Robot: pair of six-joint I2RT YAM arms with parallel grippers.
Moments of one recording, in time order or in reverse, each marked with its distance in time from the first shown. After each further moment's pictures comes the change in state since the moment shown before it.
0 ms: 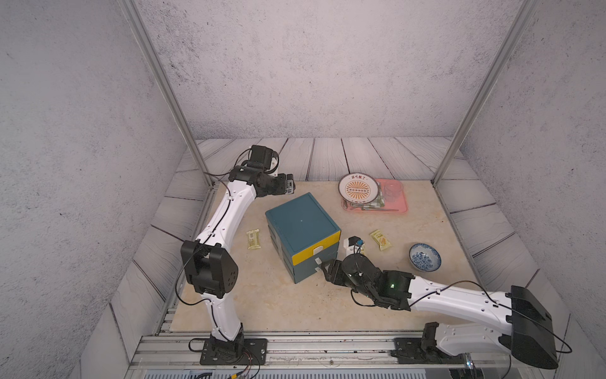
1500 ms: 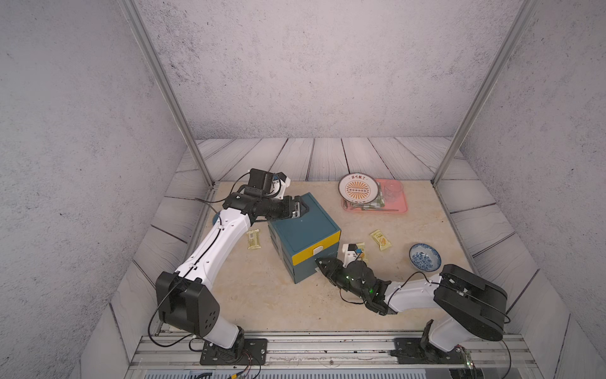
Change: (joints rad) left arm -0.076 -0.311 -0.455 0.163 0.286 -0.086; right arm -0.121 0.333 -0.268 0.944 -0.134 0.266
